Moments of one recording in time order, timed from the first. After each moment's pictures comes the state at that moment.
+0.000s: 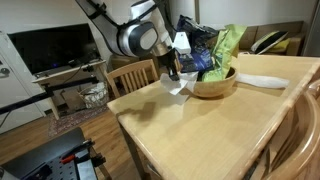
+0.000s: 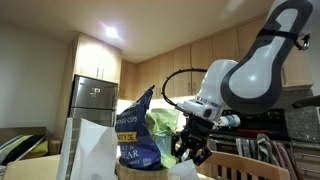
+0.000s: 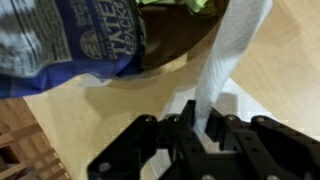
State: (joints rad) arm -0.19 0.41 0.24 -2.24 -0.10 3.09 -2.26
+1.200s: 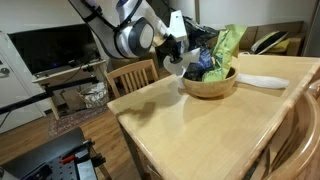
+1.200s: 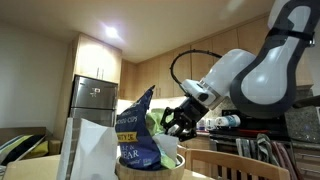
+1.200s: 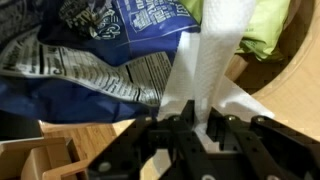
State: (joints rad) arm -0.10 0.39 0.14 -2.26 -0.22 3.46 -2.04
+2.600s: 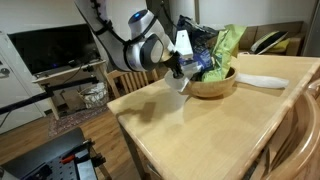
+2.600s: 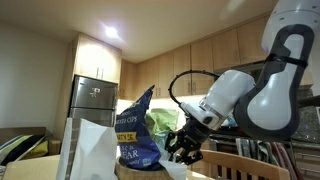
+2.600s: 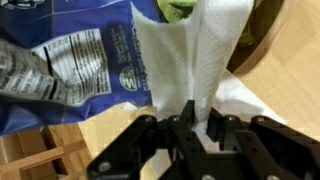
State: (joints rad) arm -0.23 0.52 0.21 -2.22 -0.36 3.41 -2.03
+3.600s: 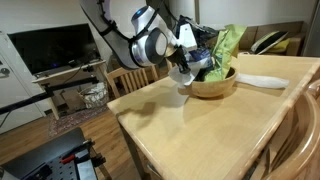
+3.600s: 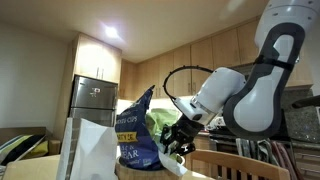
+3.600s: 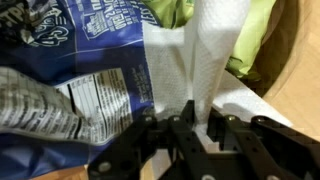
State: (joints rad) arm 0.02 0.53 -0.04 -2.14 -0.33 3.41 -1.97
